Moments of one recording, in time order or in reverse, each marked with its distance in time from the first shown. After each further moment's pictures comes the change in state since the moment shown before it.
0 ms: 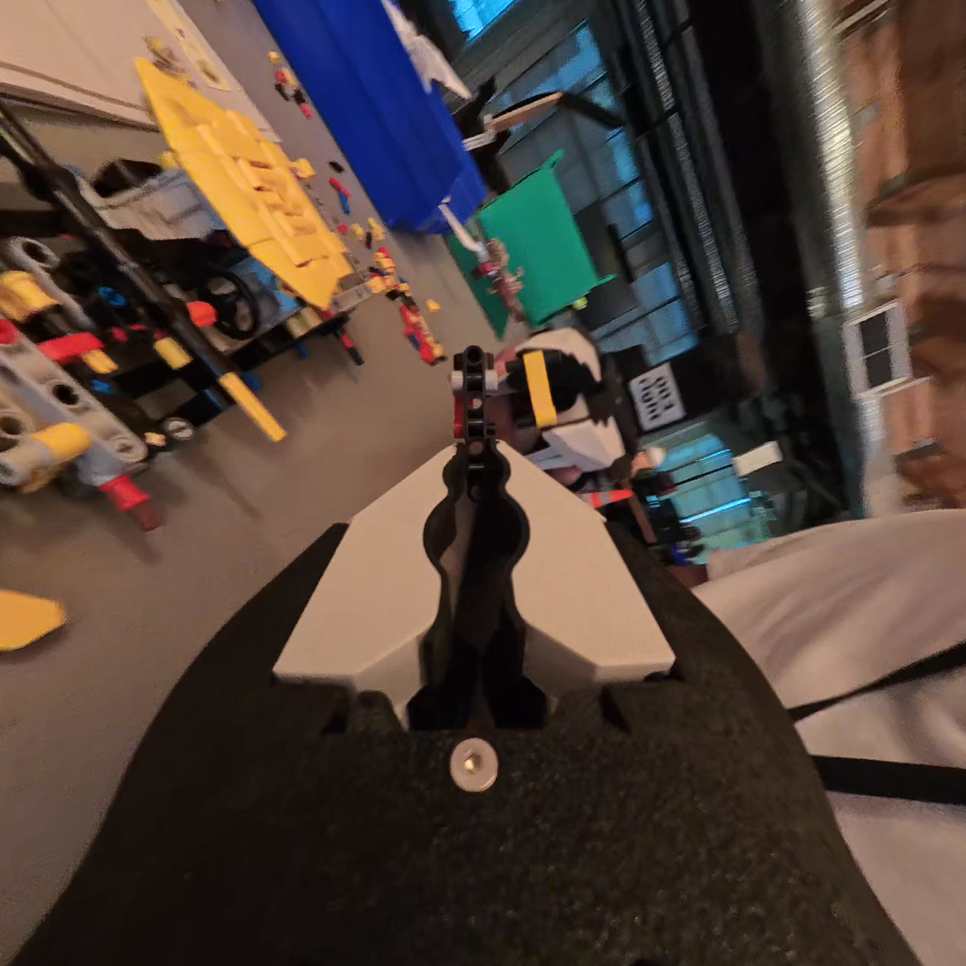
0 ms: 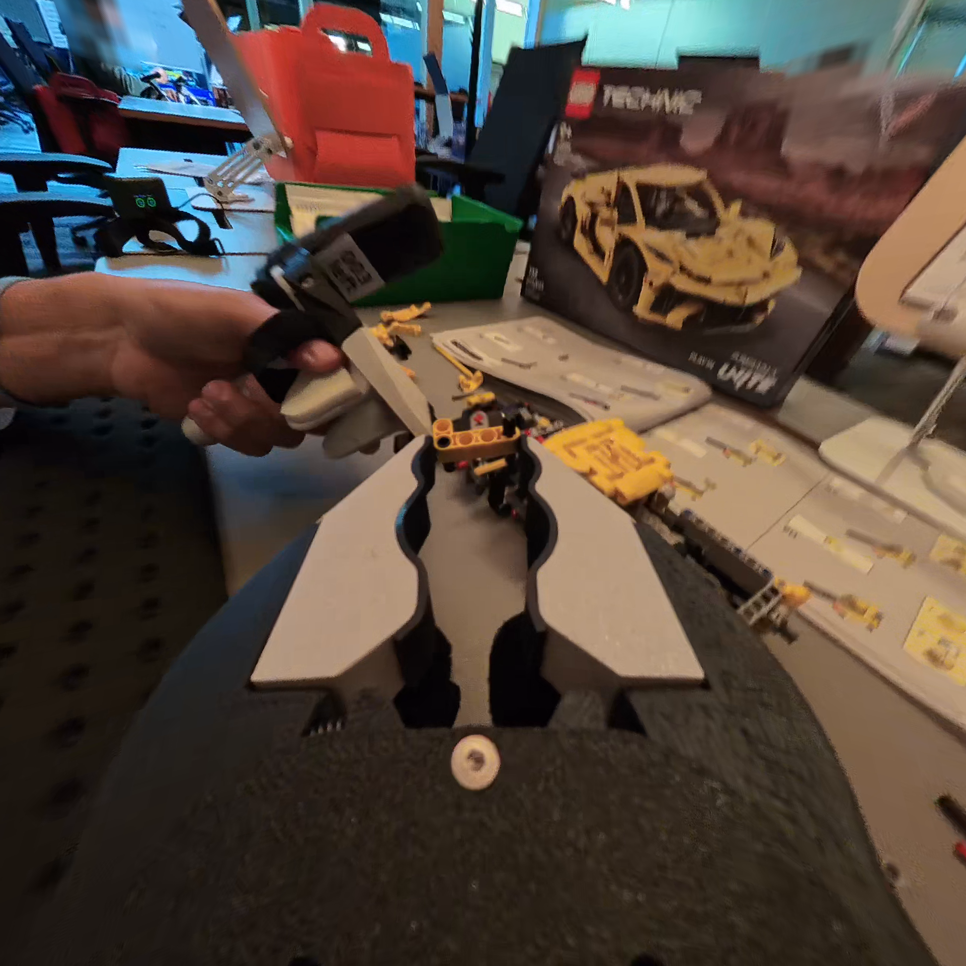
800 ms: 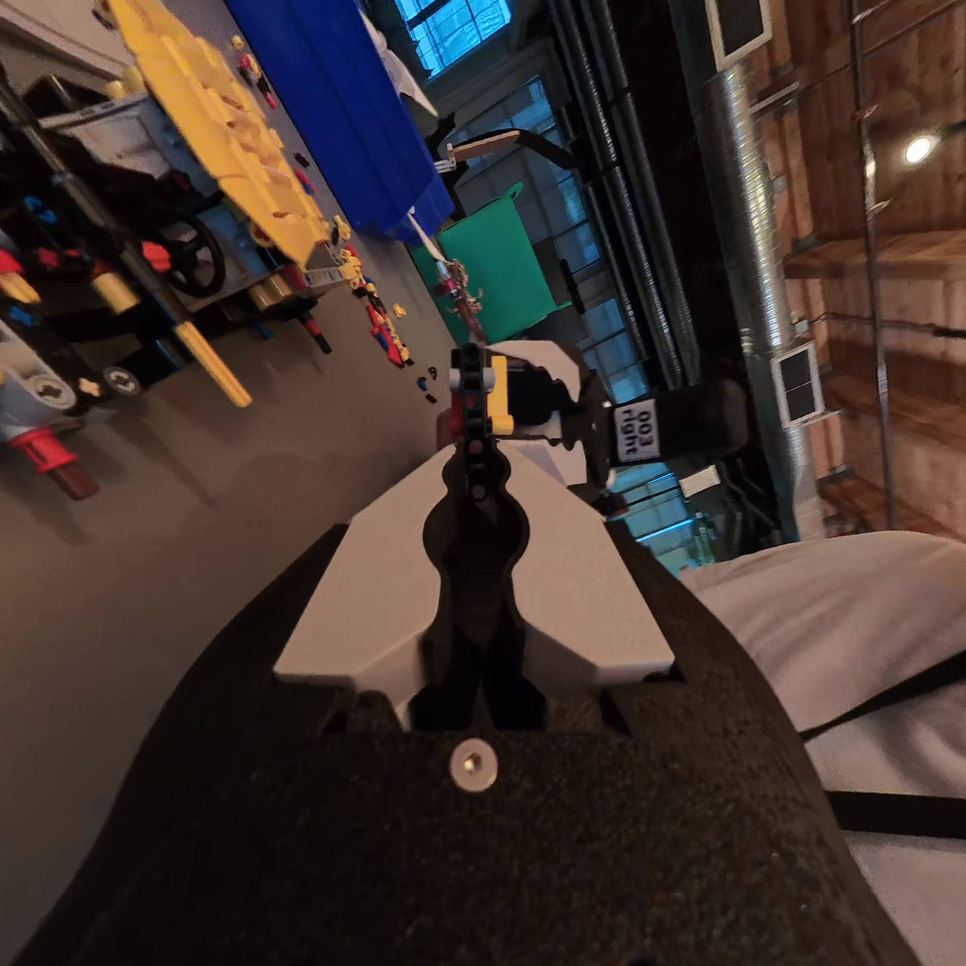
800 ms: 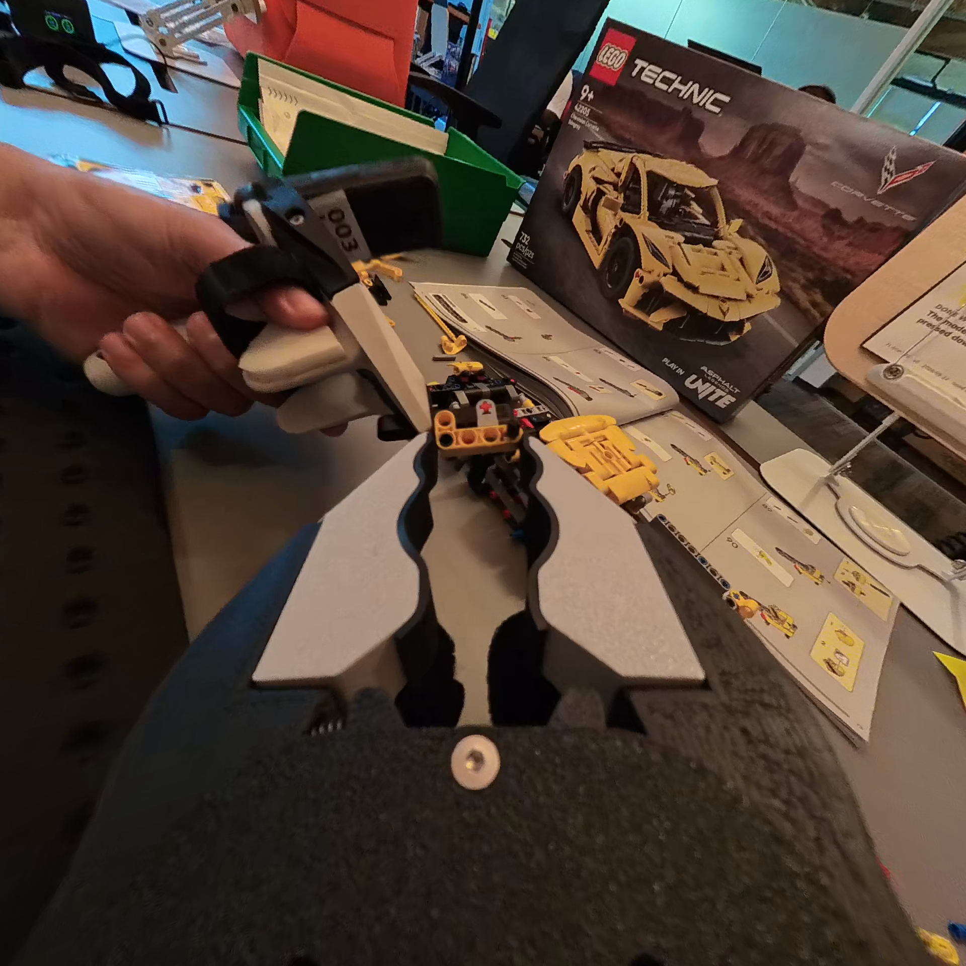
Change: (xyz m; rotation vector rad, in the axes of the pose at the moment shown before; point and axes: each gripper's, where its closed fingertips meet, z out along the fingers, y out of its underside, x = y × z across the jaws) left arm 0.006 0.009 0.006 0.056 0.097 -0.081; right arm -0.007 0.013 0.008 -0.095 0.053 -0.210
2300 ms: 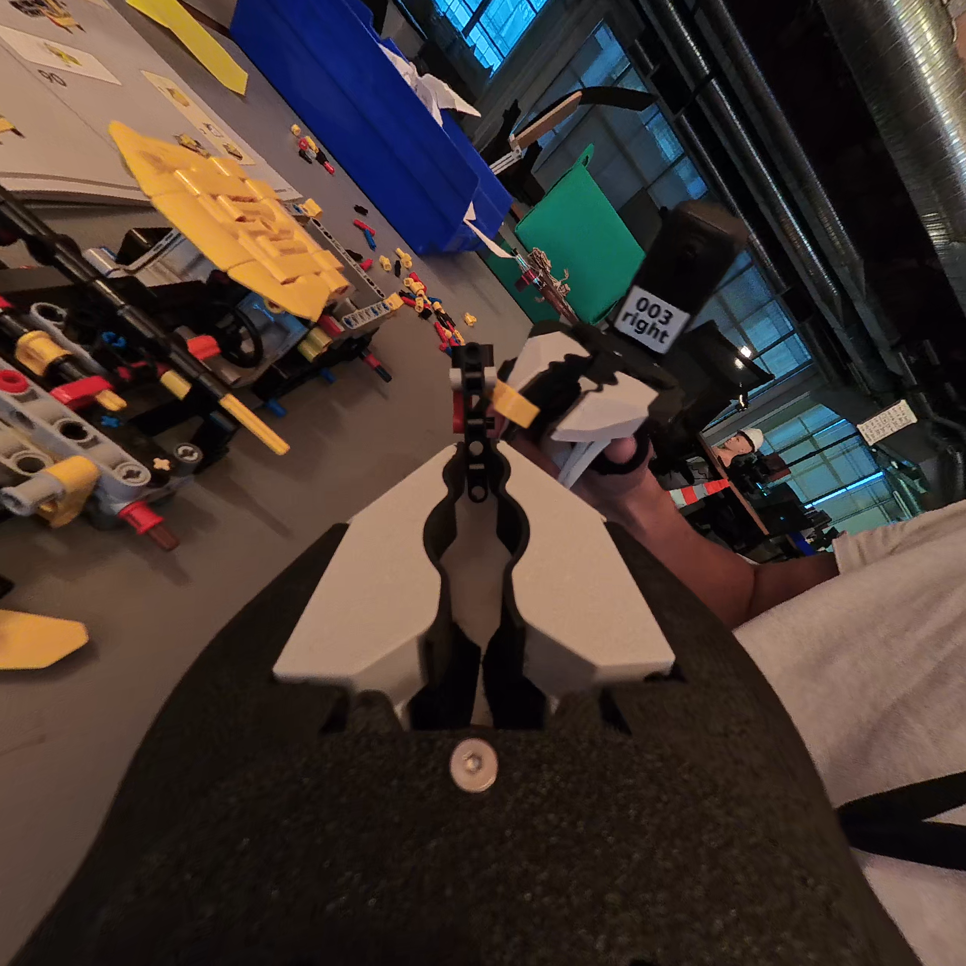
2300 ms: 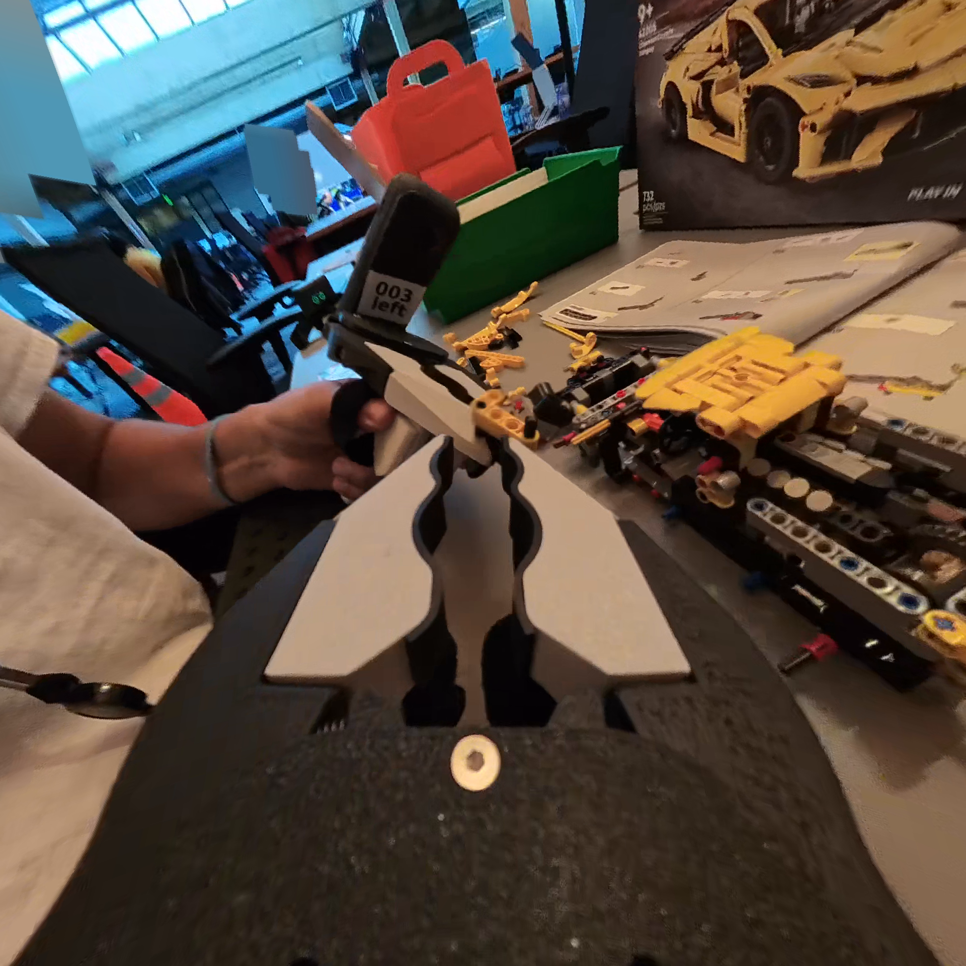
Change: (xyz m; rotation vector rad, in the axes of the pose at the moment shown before) left arm -0.011 -0.002 0.001 -0.016 -0.174 0.298; right arm -0.012 -0.003 -0.004 0.080 -0.344 0.636
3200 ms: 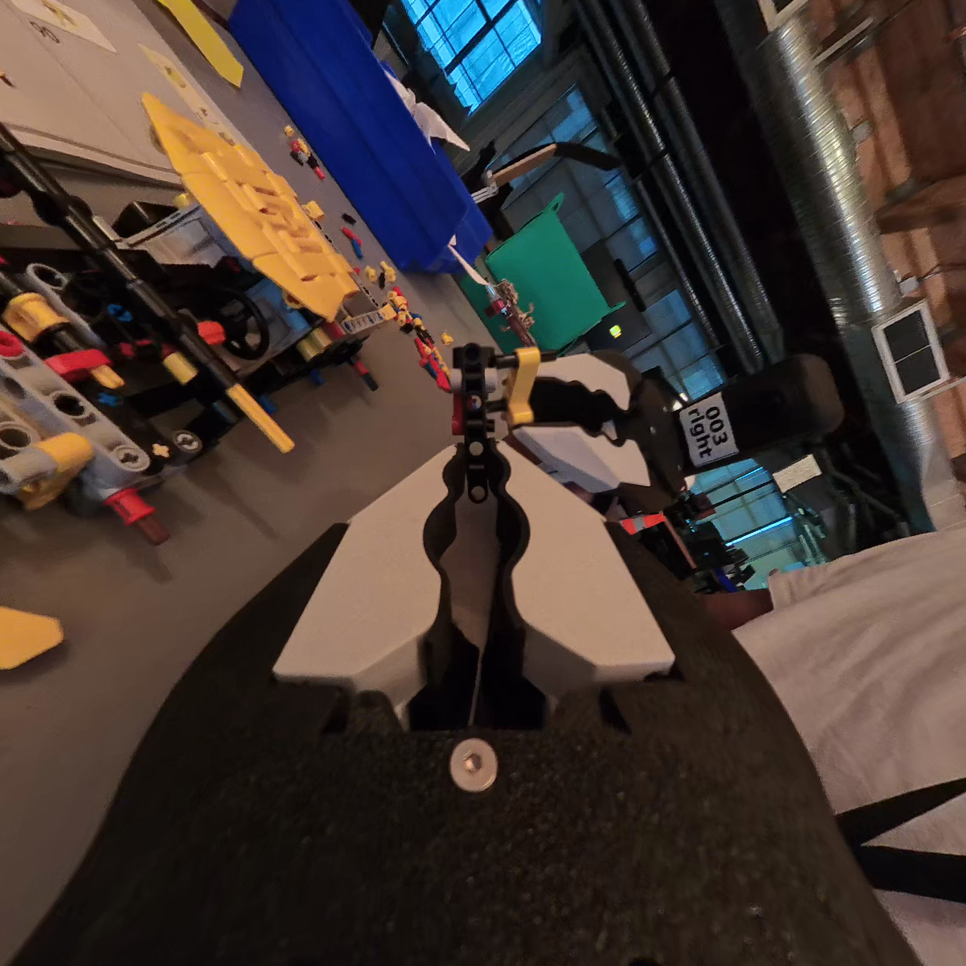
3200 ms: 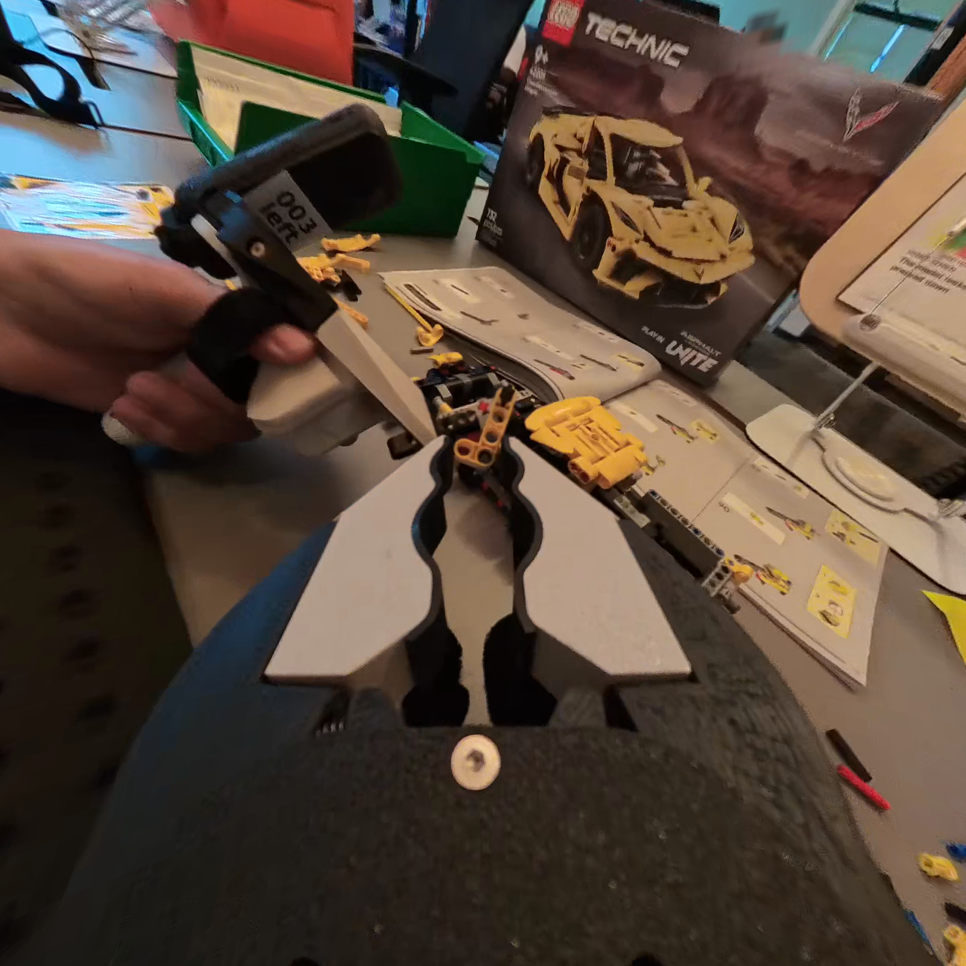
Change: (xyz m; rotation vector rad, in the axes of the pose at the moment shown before) left arm -0.002 -0.006 0.000 0.046 0.063 -0.128; right arm 0.016 -0.008 -0.002 -0.090 0.429 -0.556
